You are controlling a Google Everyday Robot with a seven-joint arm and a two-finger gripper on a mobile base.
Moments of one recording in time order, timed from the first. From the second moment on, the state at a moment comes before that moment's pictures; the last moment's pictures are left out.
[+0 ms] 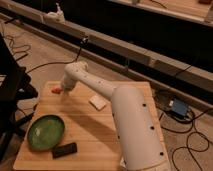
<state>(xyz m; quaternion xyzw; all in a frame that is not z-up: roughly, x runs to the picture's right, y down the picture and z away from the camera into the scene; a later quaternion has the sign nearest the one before) -0.268 0.024 0.940 -0.28 -0.28 0.05 0.92</state>
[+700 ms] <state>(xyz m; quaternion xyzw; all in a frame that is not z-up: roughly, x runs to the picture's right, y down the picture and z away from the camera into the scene) -0.229 -0.013 0.976 -0.24 -0.26 0.13 0.93</state>
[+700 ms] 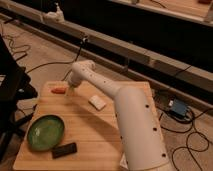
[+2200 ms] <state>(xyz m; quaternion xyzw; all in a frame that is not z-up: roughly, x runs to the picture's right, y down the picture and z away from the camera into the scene) -0.298 0.027 1.022 -0.26 -0.35 0.17 0.89</state>
